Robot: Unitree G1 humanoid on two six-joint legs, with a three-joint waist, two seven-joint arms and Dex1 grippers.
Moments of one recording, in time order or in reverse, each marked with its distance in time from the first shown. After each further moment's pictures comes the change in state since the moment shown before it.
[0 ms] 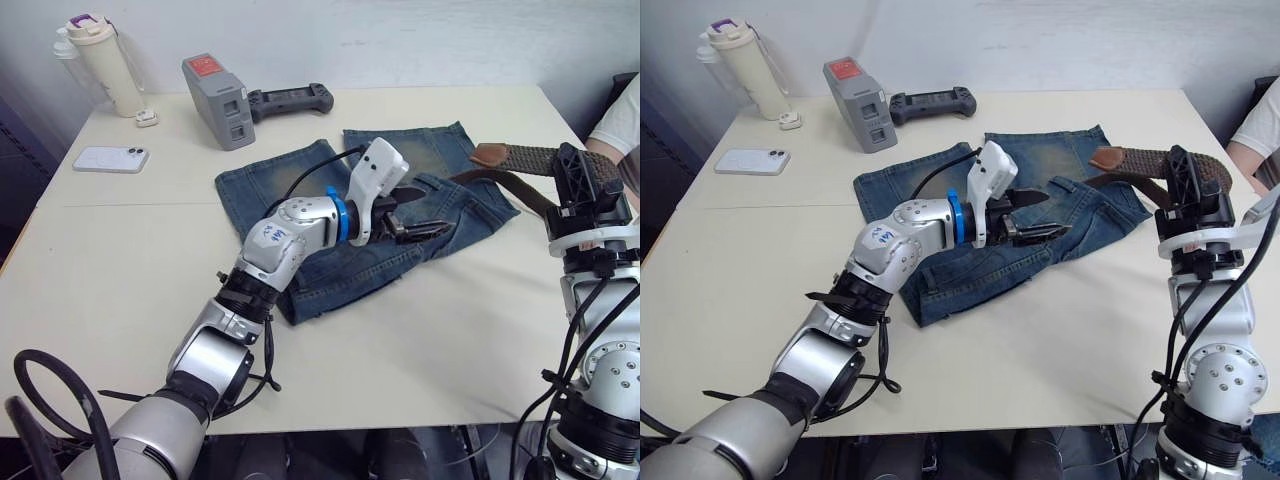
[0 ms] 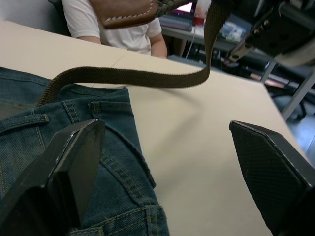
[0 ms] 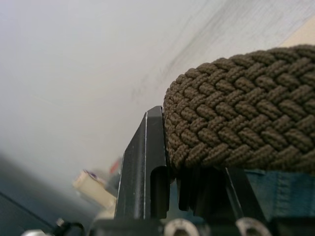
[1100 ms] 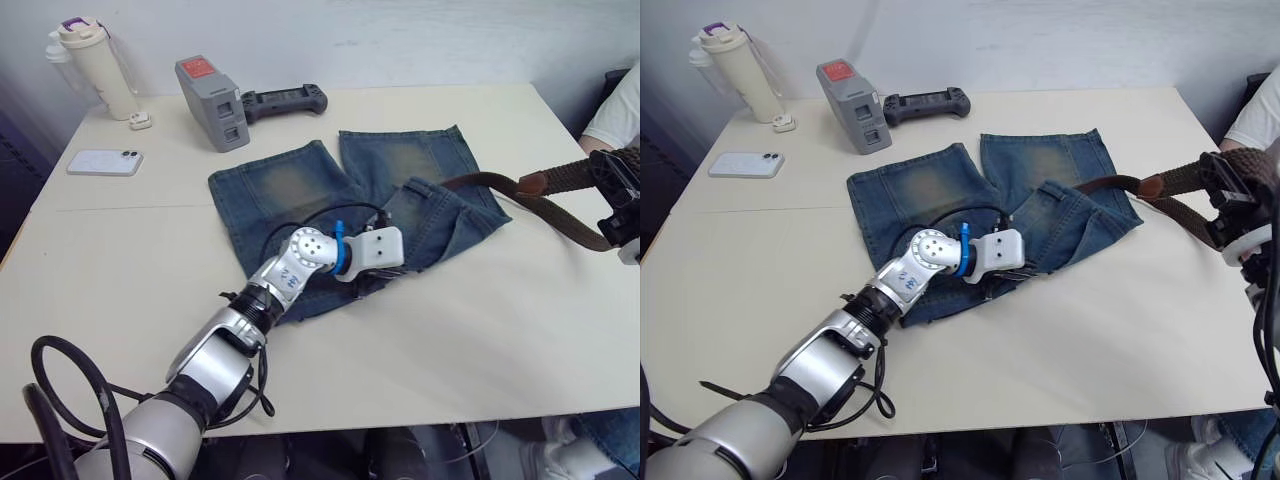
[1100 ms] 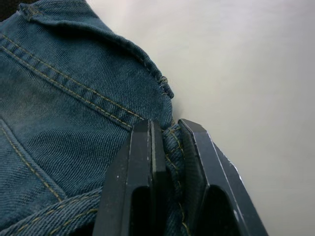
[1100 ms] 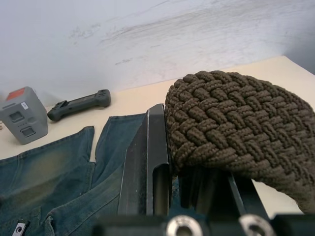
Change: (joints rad) left arm 0.060 0.120 -0.111 0.328 0.392 -0.612 -0.298; right arm 0.076 -0.323 -0.141 -0.061 -0.153 0.214 0.113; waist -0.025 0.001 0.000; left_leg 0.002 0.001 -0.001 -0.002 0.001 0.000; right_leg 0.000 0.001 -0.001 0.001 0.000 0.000
